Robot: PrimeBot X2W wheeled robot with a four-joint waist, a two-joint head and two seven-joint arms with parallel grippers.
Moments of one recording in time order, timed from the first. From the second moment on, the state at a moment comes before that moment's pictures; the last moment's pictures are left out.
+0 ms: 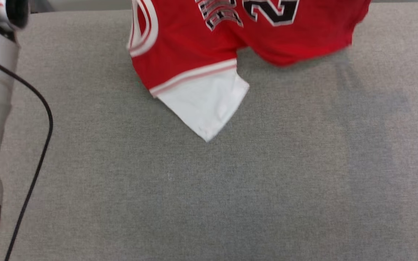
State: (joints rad) left arm -1.26 0.44 -0.40 0.61 -0.59 0.03 -0.07; right arm -1.15 -0.41 0.13 0.51 0.50 0.13 0.37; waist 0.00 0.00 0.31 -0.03
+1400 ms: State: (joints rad) left arm -0.93 0.34 -0.33 0.89 -0.70 -0.12 -0.26; right arm -1.00 -0.45 0.52 0.77 0.75 0.13 -0.08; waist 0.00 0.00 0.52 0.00
